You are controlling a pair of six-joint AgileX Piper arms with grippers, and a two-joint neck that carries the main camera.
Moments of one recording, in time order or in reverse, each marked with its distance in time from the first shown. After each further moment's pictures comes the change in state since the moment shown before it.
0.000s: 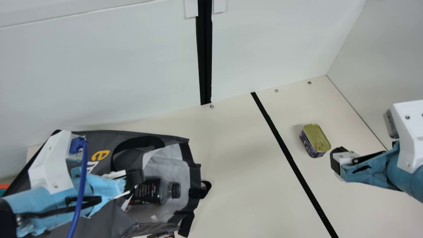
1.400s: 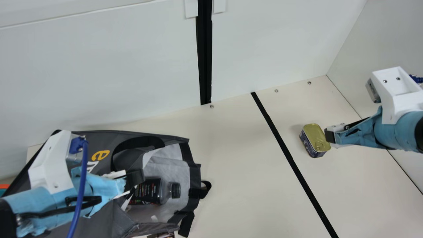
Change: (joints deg) left arm 0.0 0.0 0.0 0.0 0.0 0.0; right arm -6.6 17.0 -7.3 7.0 -2.3 -10.5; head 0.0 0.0
